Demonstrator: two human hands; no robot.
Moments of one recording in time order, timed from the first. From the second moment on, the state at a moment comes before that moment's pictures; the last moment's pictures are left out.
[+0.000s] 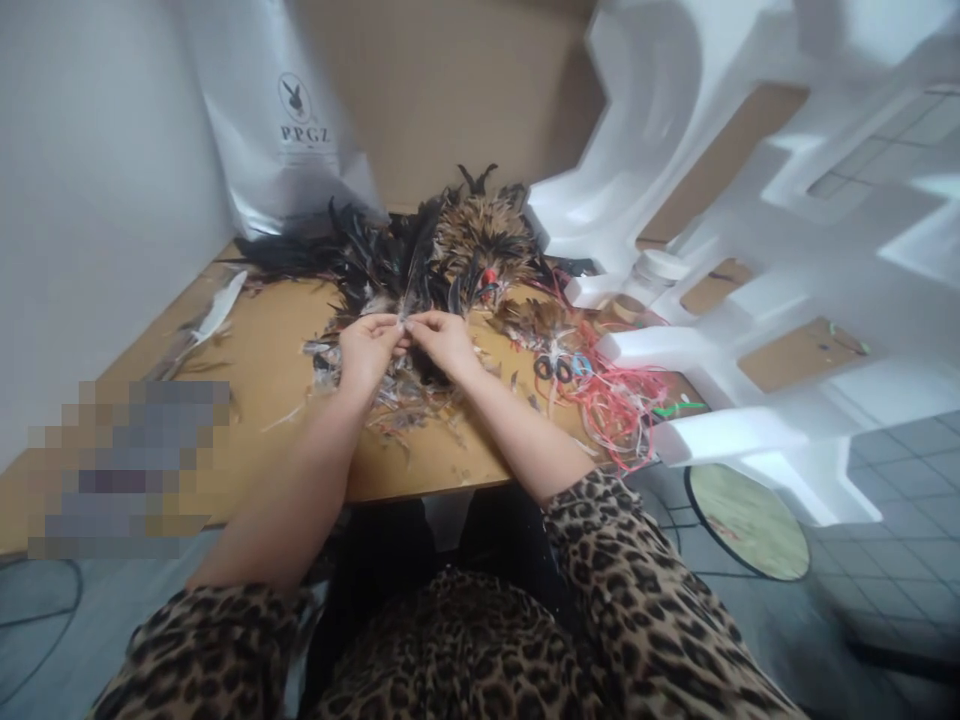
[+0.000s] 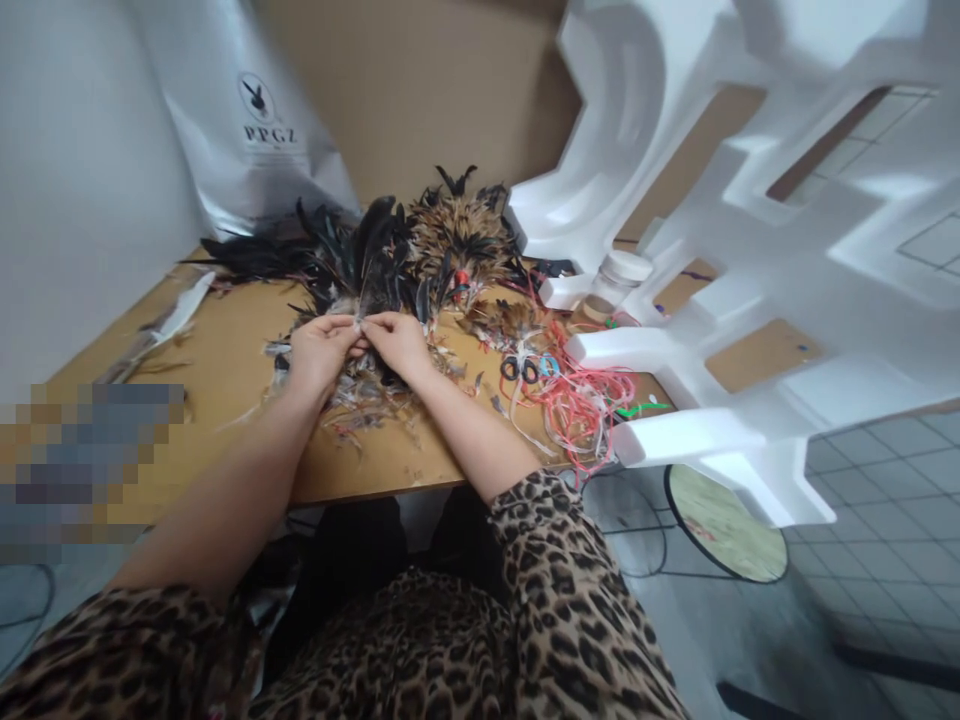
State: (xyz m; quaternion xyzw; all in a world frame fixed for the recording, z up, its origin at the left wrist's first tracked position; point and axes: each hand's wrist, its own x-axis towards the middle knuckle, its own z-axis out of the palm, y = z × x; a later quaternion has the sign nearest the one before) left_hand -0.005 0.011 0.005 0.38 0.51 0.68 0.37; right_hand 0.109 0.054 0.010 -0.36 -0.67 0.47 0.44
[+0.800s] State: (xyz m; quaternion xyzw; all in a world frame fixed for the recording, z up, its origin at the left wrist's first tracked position) left_hand -0.002 0.001 0.015 0.39 0.54 0.60 0.43; right_hand 0.147 0.049 0.024 -0.31 -0.73 0.48 0.38
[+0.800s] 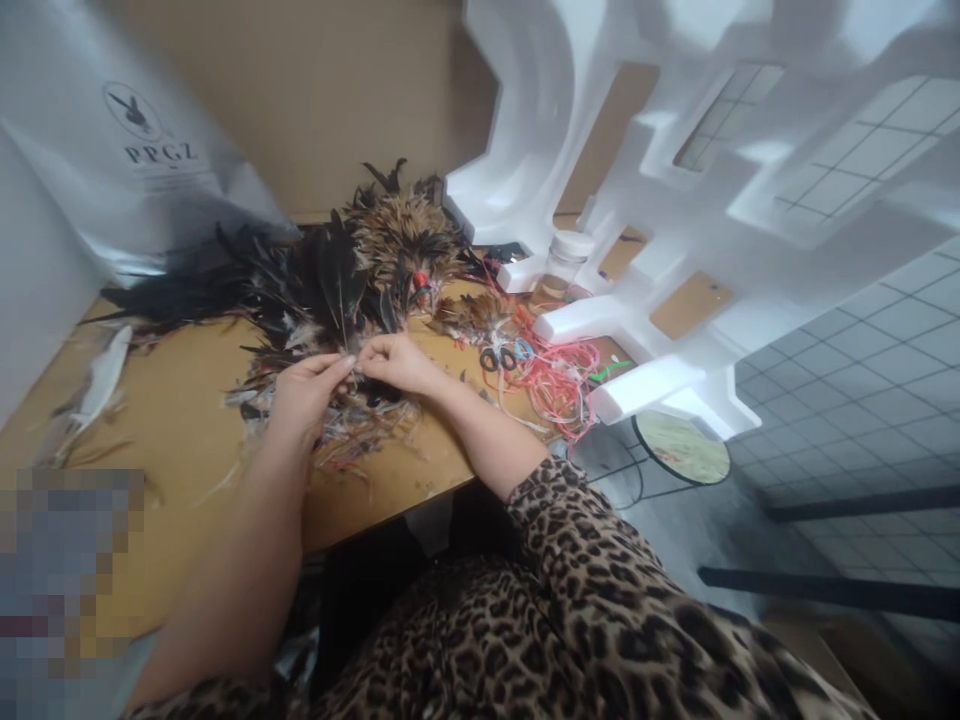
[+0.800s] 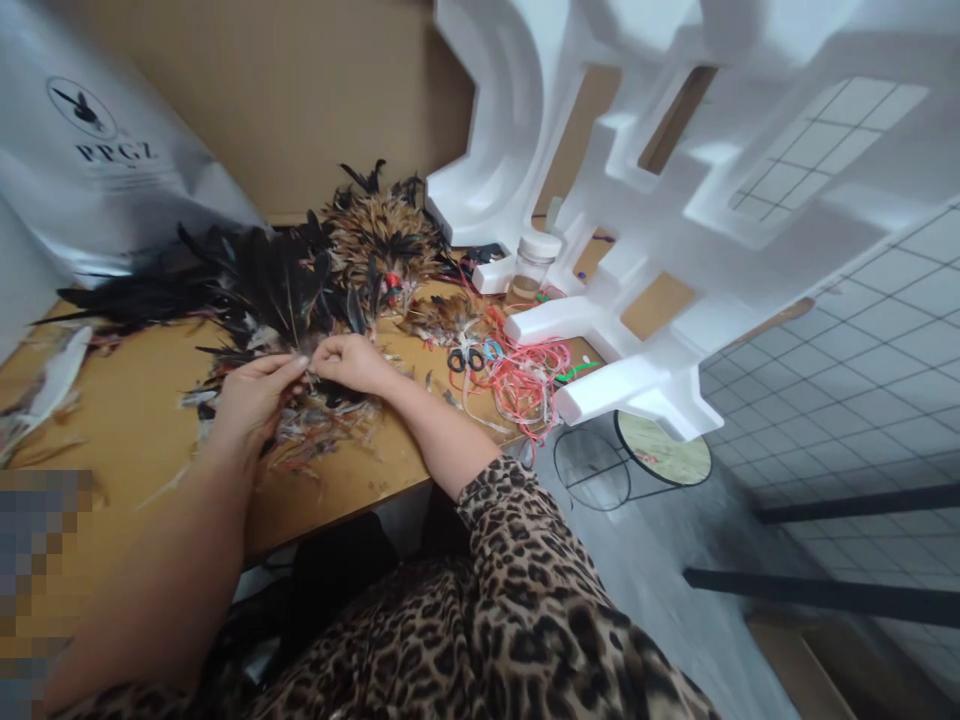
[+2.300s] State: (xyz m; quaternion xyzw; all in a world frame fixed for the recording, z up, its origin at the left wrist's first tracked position) left_hand 0.014 -0.006 0.016 0.45 0.55 0.55 0.44; right_hand 0.187 0.068 0.039 -0.38 -0.81 0.36 0.26
